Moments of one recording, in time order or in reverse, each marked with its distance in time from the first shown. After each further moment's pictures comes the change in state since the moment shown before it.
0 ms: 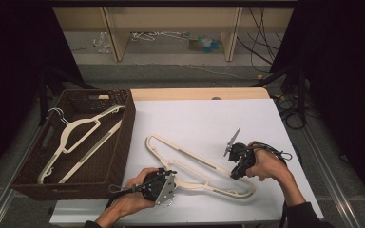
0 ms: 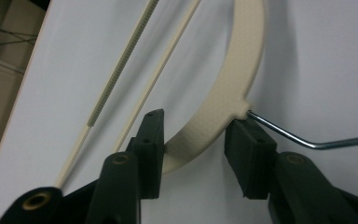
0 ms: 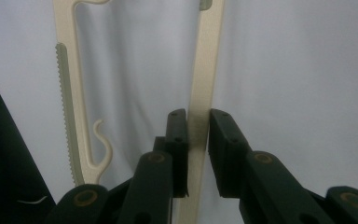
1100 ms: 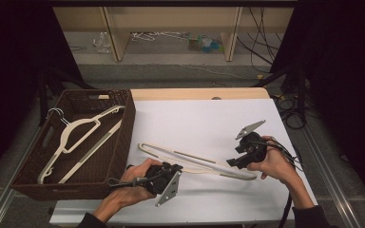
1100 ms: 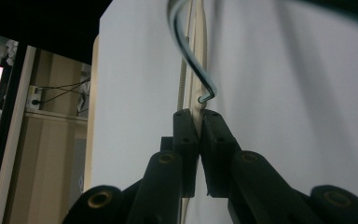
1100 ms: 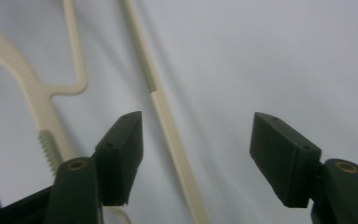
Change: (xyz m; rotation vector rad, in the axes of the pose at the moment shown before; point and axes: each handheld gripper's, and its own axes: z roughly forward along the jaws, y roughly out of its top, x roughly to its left) left arm 0.034 0.041 -0.035 -0.048 0.076 0.269; right arm -0.006 -0.019 -0.032 -0.421 -0.153 0.197
